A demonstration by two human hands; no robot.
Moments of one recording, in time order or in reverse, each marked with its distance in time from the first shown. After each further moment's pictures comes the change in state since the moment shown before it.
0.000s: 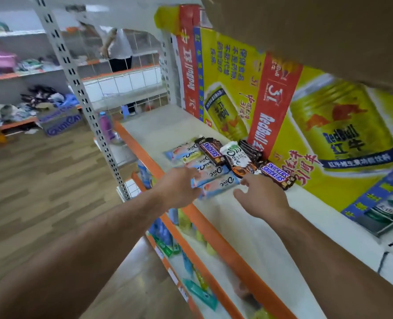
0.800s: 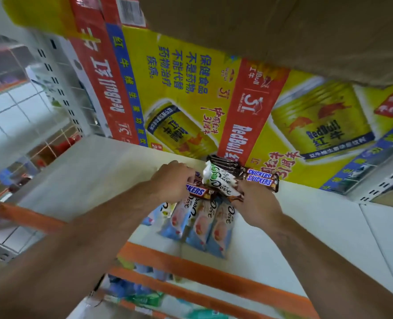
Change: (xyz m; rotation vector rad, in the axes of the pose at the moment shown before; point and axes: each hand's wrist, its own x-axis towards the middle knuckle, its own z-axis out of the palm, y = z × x) left_hand 0.229 -0.033 -0.024 0.233 -0.214 0.731; right_hand 0.081 -0.036 0.037 -0.035 0.149 0.508
